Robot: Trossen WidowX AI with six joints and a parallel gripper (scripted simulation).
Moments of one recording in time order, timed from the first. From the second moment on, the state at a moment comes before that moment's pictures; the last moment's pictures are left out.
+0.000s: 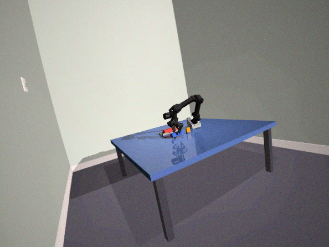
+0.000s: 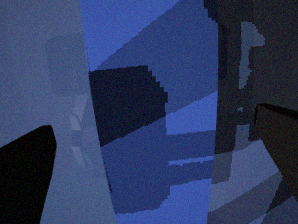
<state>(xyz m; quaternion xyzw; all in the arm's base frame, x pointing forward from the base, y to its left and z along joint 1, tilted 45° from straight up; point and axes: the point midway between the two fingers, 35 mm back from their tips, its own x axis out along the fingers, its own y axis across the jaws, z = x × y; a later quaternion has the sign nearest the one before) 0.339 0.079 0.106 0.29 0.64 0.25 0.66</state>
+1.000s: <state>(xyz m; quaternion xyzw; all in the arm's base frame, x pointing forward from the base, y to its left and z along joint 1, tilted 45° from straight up) 0.338 0.090 0.095 0.29 0.64 0.25 0.66</state>
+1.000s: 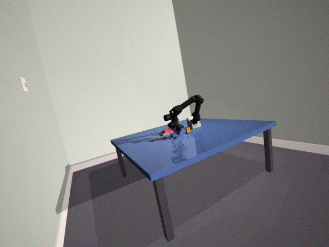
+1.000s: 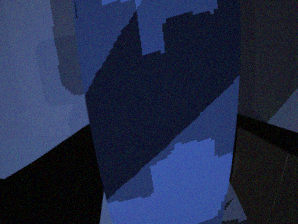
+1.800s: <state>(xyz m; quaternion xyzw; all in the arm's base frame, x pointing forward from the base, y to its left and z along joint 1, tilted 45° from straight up) 0.340 0.044 0.139 0.29 0.64 0.25 0.67</state>
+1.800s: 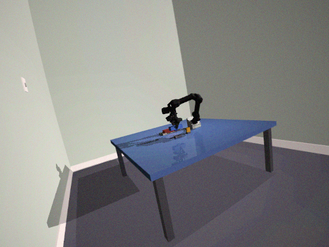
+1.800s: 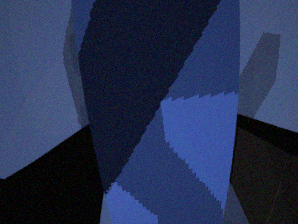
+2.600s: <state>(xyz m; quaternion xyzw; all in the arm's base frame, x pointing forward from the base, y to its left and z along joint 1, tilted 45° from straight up) 0.333 0.000 0.180 0.31 0.65 0.24 0.66</state>
